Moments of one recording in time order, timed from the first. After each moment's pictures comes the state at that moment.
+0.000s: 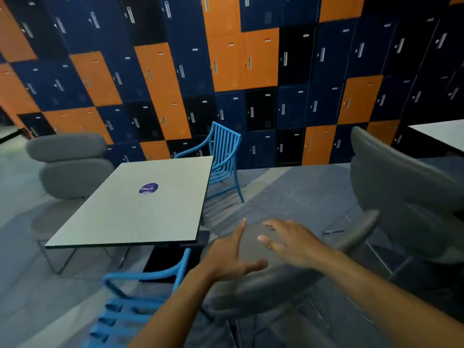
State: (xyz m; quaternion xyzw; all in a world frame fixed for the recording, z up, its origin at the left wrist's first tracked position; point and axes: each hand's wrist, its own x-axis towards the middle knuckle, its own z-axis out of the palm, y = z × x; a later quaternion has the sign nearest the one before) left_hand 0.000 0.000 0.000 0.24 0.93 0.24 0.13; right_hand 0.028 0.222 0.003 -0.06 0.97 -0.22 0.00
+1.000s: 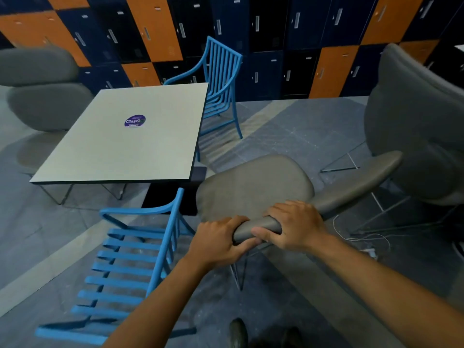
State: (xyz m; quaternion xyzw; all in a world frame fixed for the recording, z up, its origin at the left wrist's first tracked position) left_hand 0.034 -0.023 -0.086 0.28 0.95 0.17 0.00; right_hand 0.051 0.217 -0.099 -0.14 0.98 -0.11 -0.14
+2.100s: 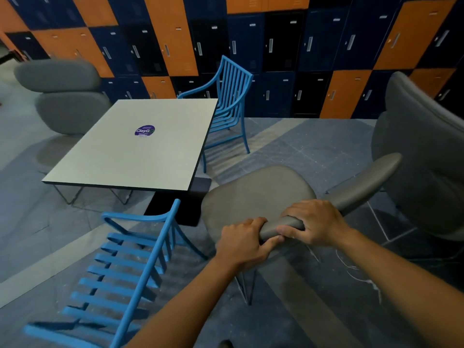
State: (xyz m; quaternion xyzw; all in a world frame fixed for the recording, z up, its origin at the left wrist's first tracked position) left_hand 0.025 0.086 -0.089 0.21 0.97 0.14 -0.02; right_hand 0.005 0.330 -0.092 -0.24 0.96 -0.10 -0.12
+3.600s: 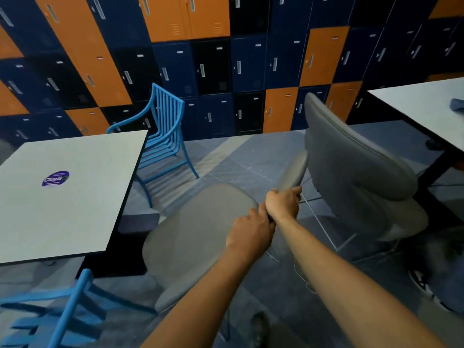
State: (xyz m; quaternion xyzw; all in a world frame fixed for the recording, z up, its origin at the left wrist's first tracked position) left_hand -0.087 0.348 -0.082 0.33 0.94 0.06 -0.02; right_hand -0.128 0.465 -0.089 0.48 0.75 -0.45 -0.12
